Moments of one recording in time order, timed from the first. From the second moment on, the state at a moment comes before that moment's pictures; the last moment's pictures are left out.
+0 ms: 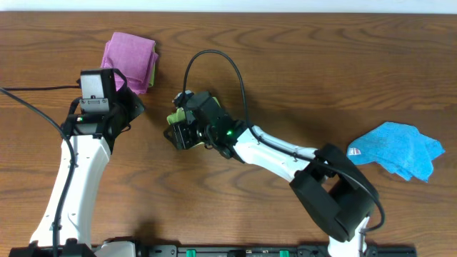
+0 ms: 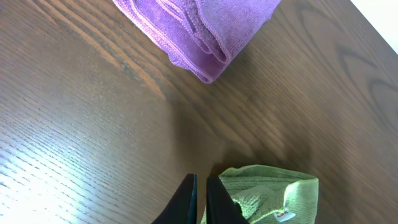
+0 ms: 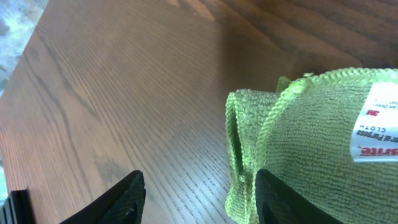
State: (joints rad) left arm 0.04 1.37 1.02 -0.58 0.04 -0.62; right arm 0.82 1.99 1.24 0.01 -0.33 0.49
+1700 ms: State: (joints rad) left arm 0.00 1.30 0.62 -0.40 0.49 -0.81; right arm 0.35 0.48 0.59 -0.91 -0.15 0.28
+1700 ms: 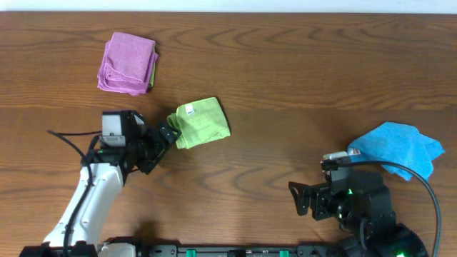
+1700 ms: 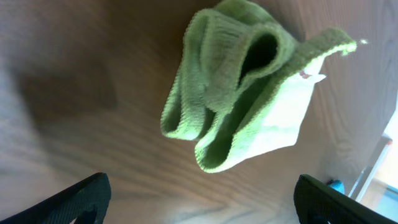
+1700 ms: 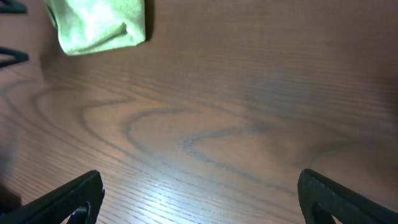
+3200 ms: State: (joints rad) left arm -0.04 1.60 1.31 -0.18 0.05 -0.82; right arm 0.35 0.48 0.59 -0.91 -0.15 0.32
